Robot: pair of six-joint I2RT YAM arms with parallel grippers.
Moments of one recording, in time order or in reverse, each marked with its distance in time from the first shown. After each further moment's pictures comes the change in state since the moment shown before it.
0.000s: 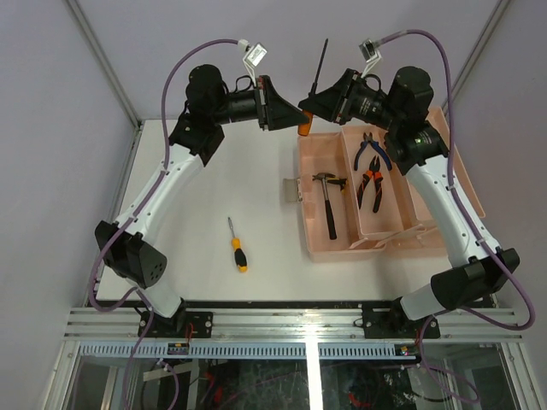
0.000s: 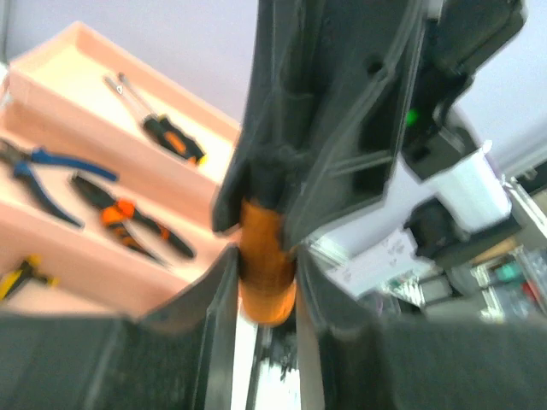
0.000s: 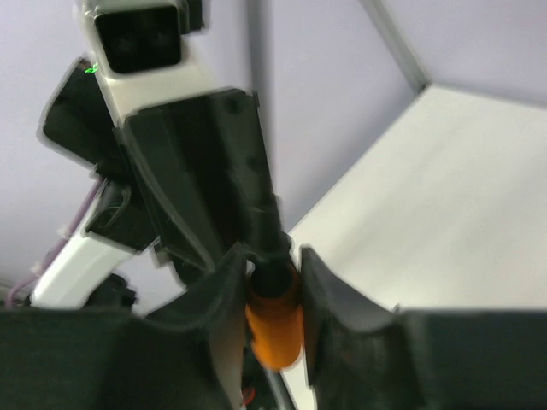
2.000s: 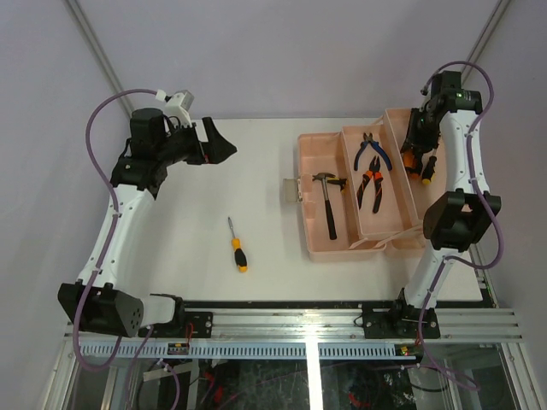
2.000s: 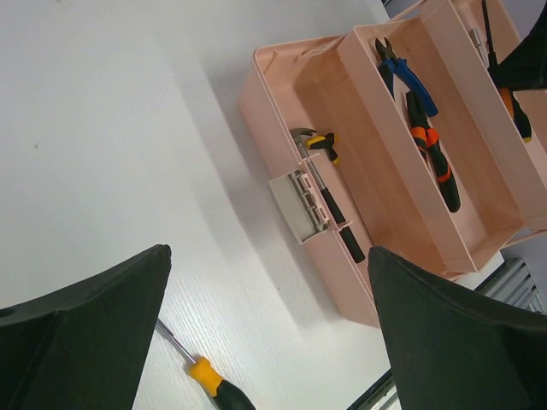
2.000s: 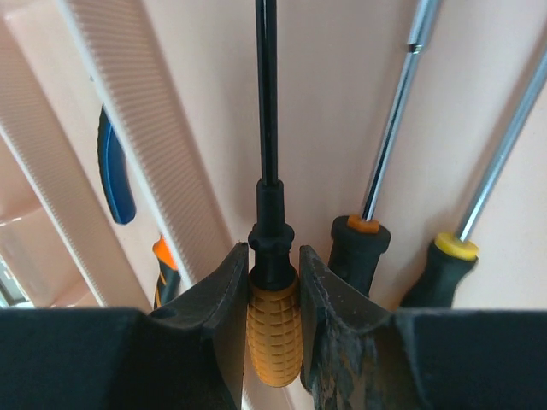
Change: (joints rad) left arm 0.331 -0.400 -0.431 -0.489 -0.406 0.433; right arm -0.470 0.462 0.456 -1.141 0.653 -0.597
